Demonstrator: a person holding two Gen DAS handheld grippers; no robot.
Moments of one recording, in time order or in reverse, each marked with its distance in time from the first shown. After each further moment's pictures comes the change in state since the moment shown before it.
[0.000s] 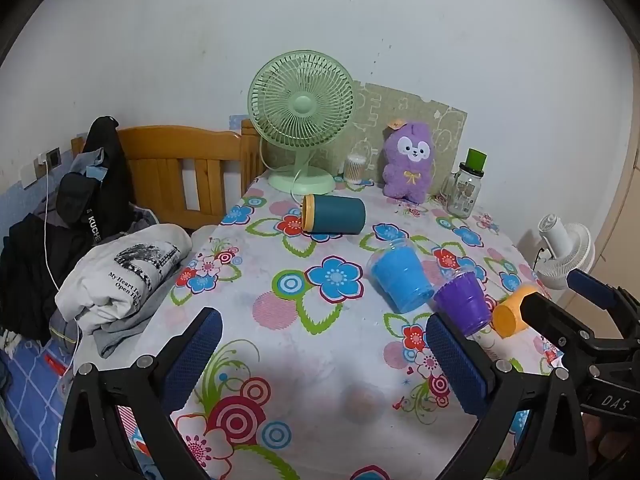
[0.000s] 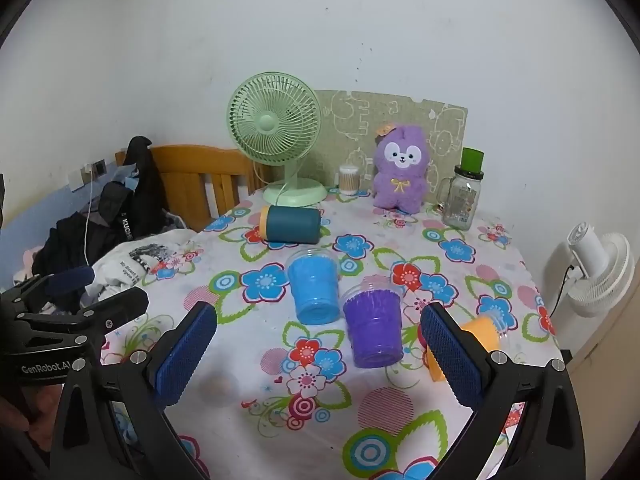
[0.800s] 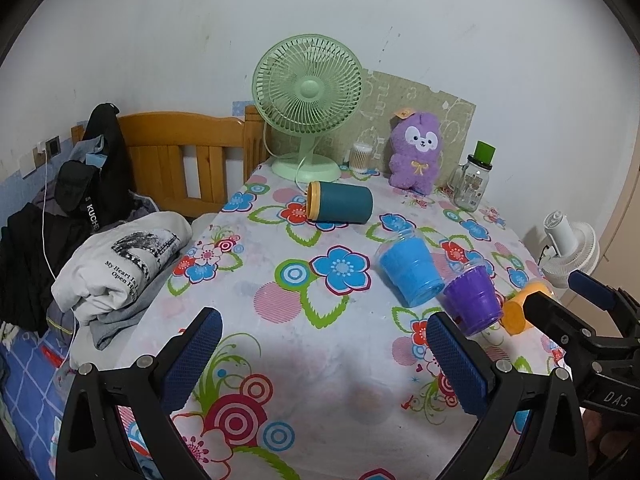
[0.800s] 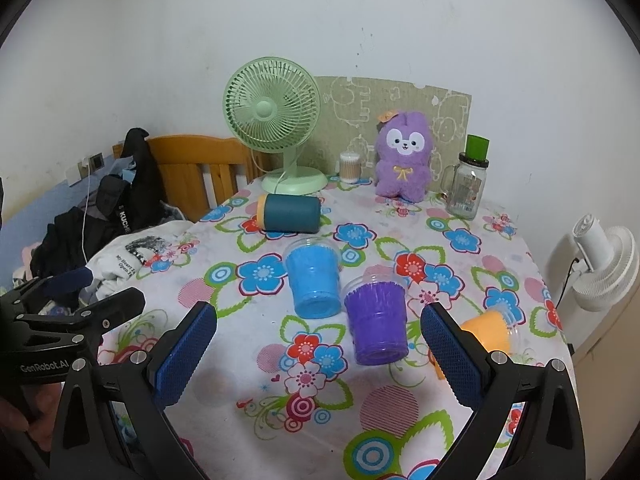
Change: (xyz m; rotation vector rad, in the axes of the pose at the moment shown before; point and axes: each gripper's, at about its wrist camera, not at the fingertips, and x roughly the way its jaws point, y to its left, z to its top) left arm 0.019 0.005 -0.002 -0.023 0.047 0.003; right arm 0.019 -0.004 0.000 0.010 0.043 0.006
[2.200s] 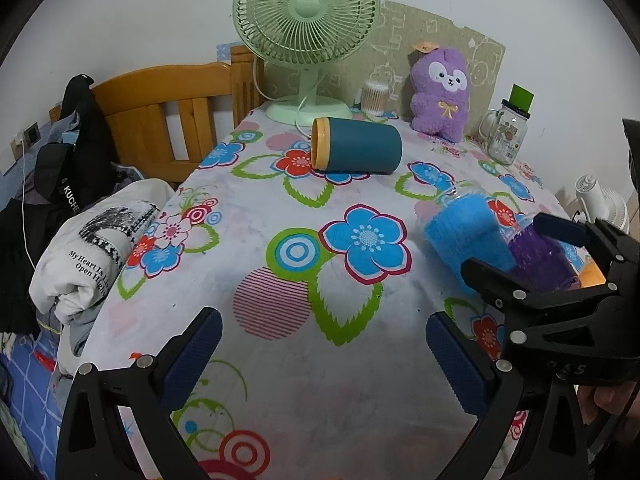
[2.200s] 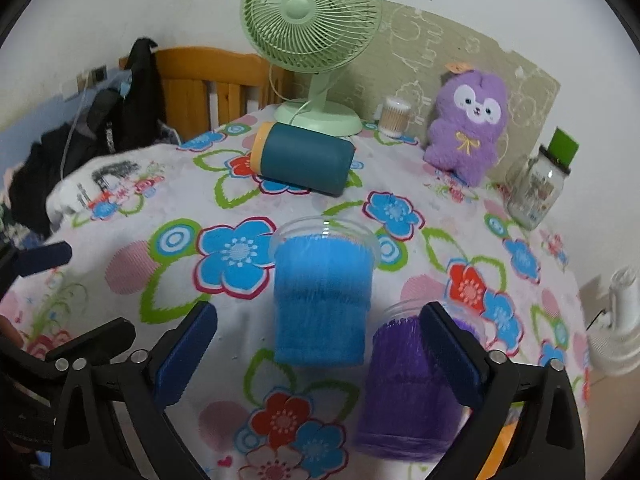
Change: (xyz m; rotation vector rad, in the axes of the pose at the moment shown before) left arm 0.115 0.007 0.005 0.037 0.174 0.031; right arm 0.162 0.019 0.017 -0.221 0.221 0.011
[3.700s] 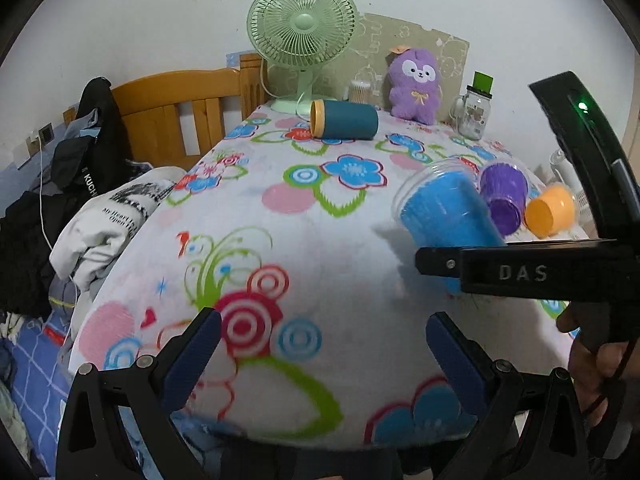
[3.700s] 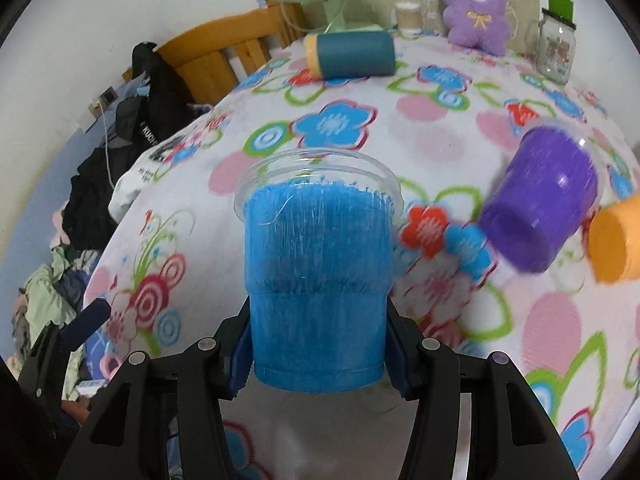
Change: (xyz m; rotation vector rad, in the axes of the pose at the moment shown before) left arm -0.080 0.004 -0.106 0.041 -0.051 -0.008; right arm -0.035 0.050 -0.070 0.298 0.216 0.254
